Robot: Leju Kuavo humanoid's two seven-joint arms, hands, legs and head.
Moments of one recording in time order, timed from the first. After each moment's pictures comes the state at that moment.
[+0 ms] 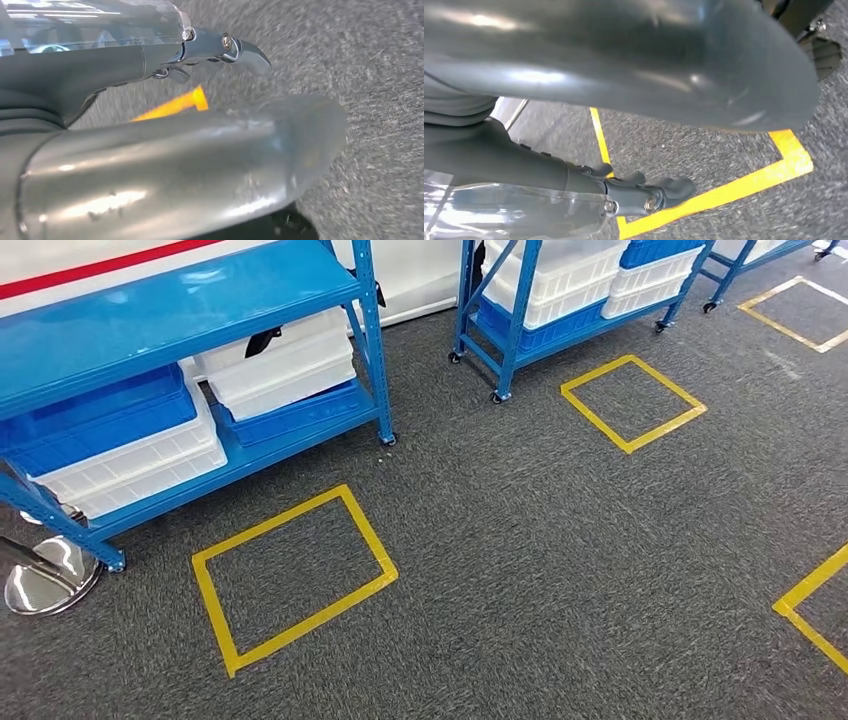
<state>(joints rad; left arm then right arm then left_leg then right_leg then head) -0.06 -0.16 1.21 -0.22 -1.12 0.09 -0.36 -0.03 0.13 -1.07 -0.23 1.06 -0.08 0.07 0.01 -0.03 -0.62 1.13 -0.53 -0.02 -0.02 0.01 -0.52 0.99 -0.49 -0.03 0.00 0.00</state>
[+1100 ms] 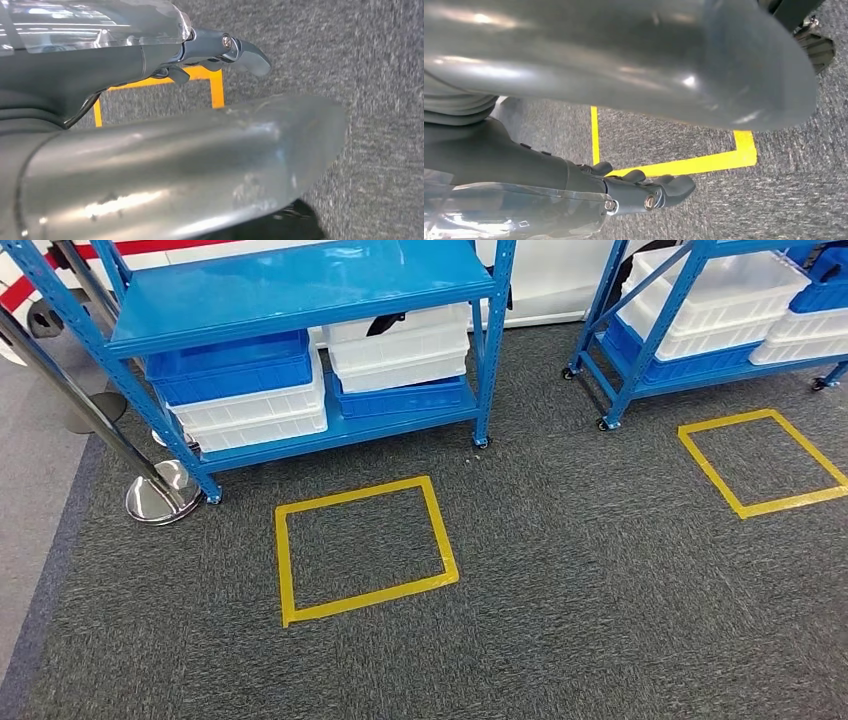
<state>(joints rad) -0.06 -0.16 1.23 -0.22 -1.11 0.08 -0.37 -0.03 0.13 -1.08 -0.23 1.05 -0.11 0.06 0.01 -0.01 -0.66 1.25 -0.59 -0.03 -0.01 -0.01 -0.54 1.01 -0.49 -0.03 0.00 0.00</state>
